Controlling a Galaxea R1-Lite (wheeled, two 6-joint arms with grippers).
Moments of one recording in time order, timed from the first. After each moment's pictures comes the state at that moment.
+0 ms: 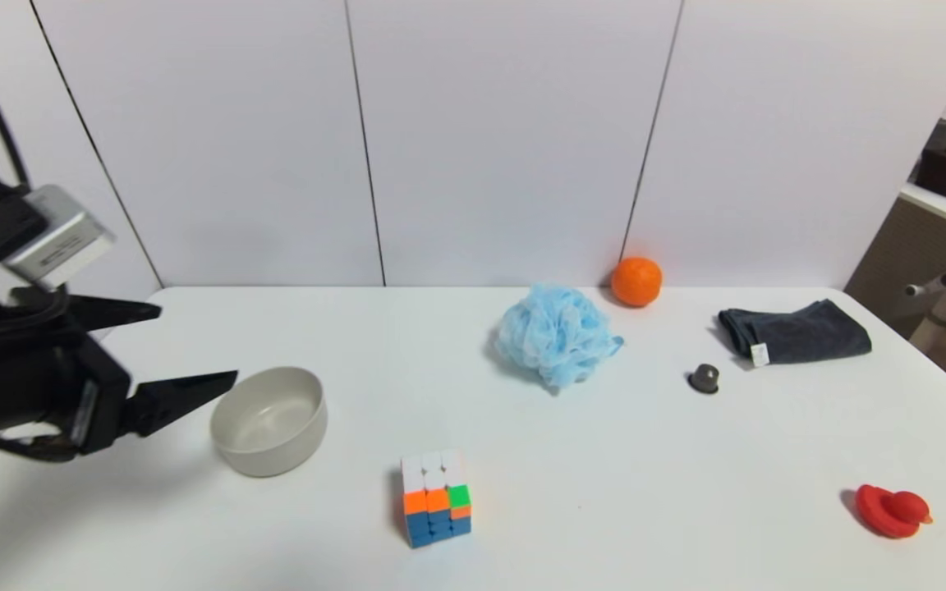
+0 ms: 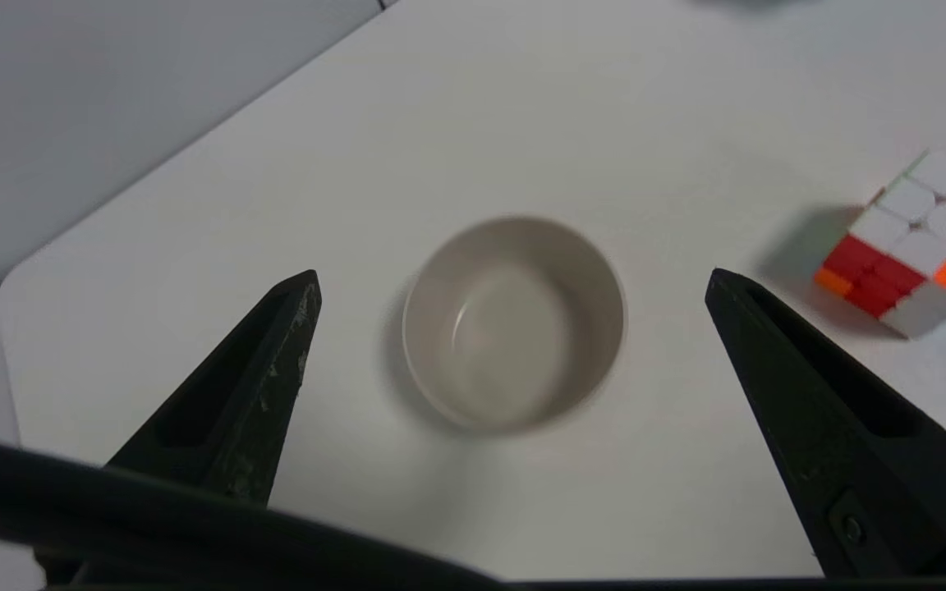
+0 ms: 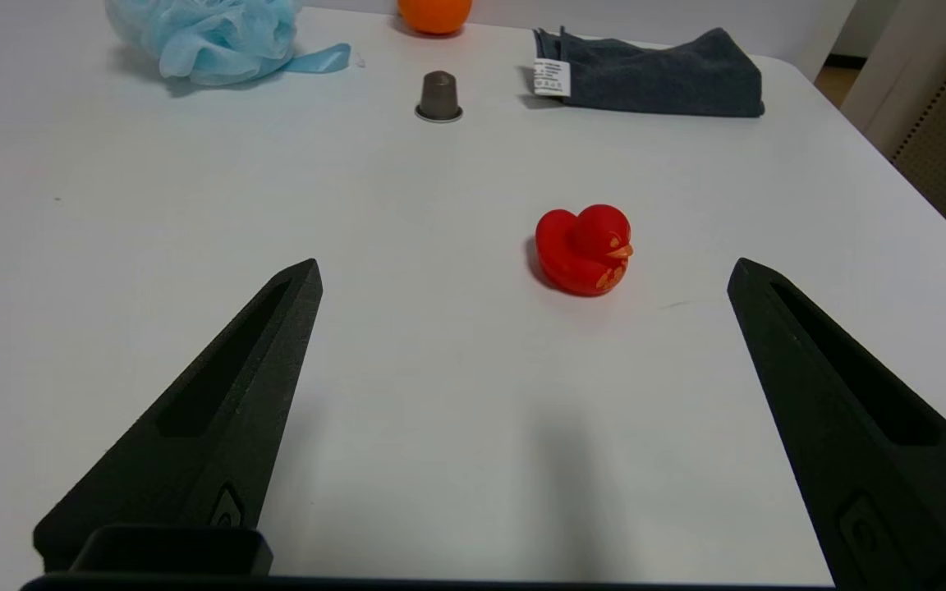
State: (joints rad) left arm -0.21 1.22 -0.87 0.06 -0.20 0.38; right arm 0.00 0.00 0.00 0.00 0.04 -0.09
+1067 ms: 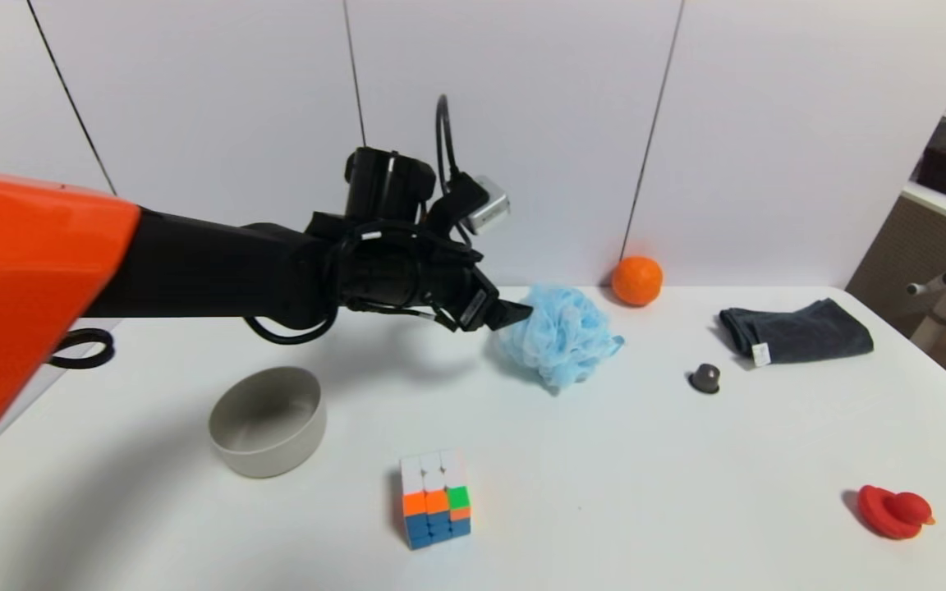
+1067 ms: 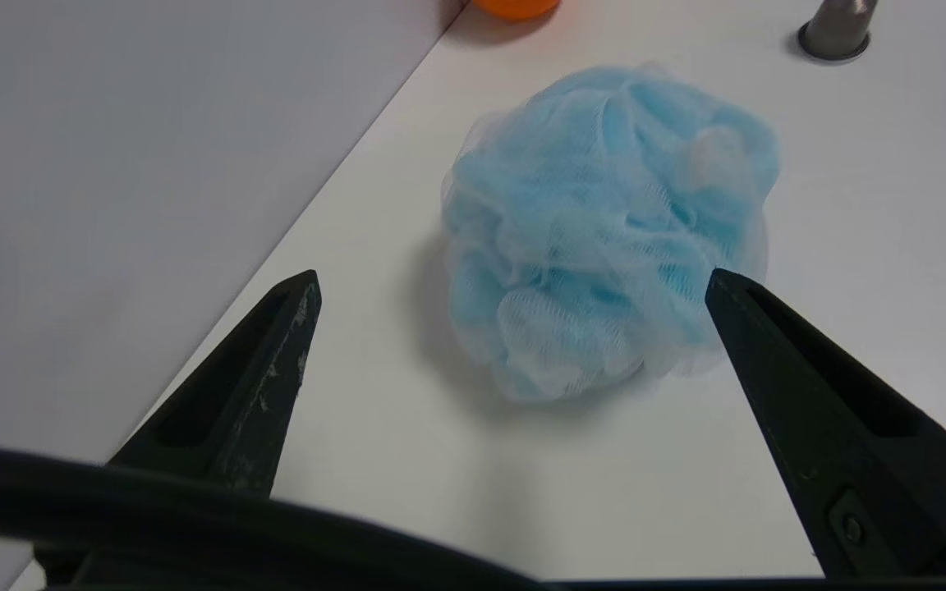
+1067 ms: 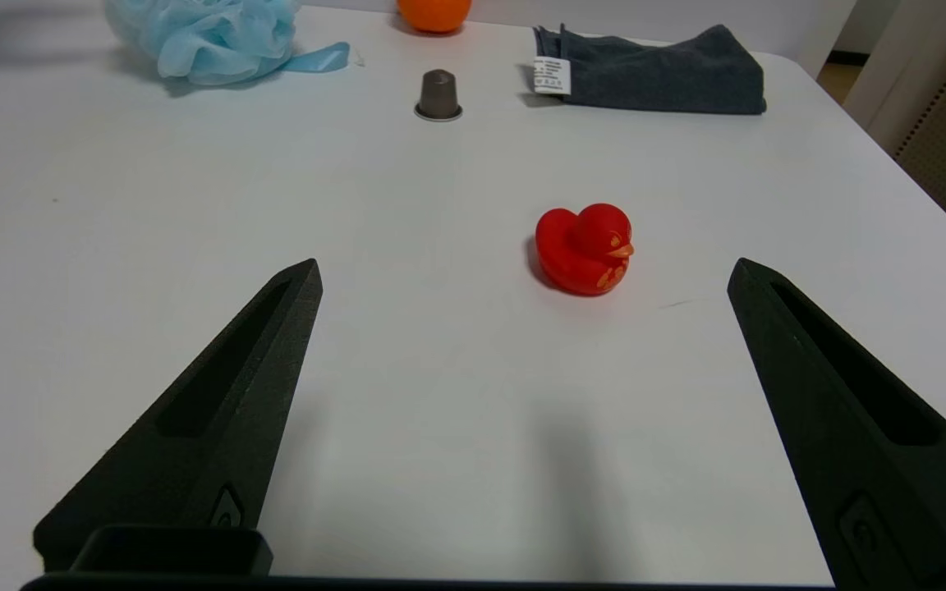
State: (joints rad) left arm -0.58 2.07 -1.57 -0.15 -0.30 0.39; right arm 0.00 0.00 0.00 0.00 0.04 -0.09
